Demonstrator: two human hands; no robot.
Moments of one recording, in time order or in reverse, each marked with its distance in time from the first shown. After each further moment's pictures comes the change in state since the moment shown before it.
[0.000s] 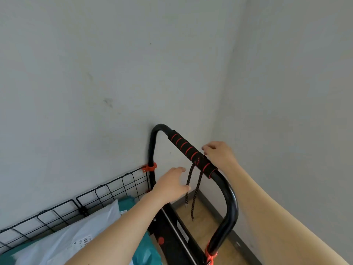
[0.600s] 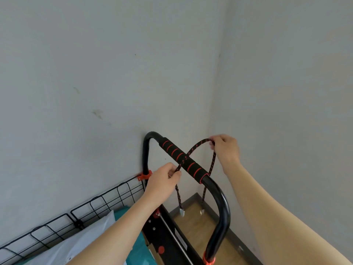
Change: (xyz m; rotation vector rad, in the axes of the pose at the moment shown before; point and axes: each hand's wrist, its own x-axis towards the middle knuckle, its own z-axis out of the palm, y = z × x) left_hand 0.002 0.018 -0.010 -0.219 0.312 0.084; right_hand 0.007 0.006 -0.031 0.565 0.288 0.079
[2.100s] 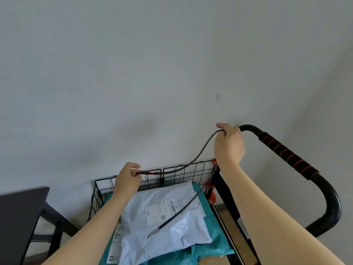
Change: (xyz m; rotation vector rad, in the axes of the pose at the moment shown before) left_hand -0.209 -0.225 -0.242 -0.210 0.531 -0.519; right_hand -0.233 -0.063 0.227 -0.355 -0.044 -0.384
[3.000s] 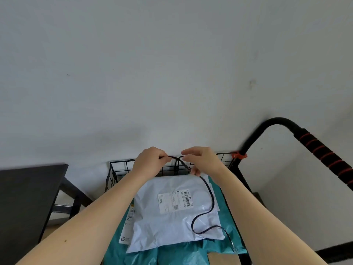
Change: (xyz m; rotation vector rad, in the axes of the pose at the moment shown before) left_hand 0.030 0.018 0.002 0.417 -0.206 0.183; right_hand -0.036 0.011 0.078 0.192 -0.969 0.095
